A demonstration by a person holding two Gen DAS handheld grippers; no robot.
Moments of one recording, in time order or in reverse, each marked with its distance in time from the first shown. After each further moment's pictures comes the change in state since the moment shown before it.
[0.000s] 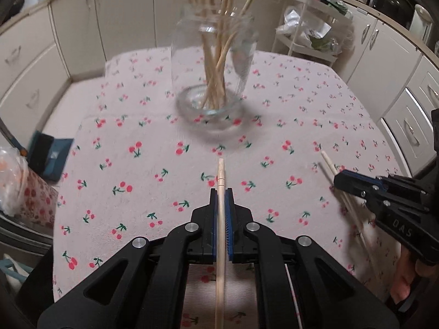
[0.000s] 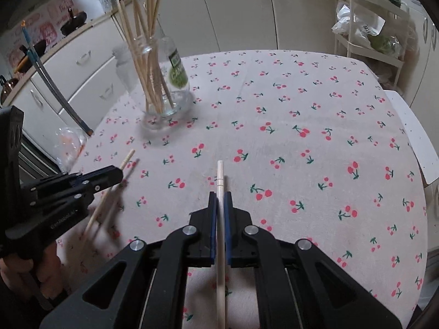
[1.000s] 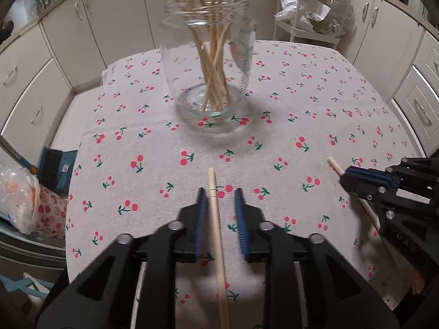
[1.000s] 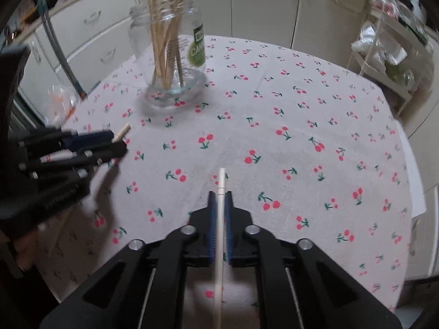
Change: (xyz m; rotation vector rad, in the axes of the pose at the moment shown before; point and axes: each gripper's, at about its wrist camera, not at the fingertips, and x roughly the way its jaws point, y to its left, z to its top) left arm 0.013 -0.010 0.013 0.101 0.032 0.072; right arm 0.013 0.019 0.007 -0.113 0.058 -0.040
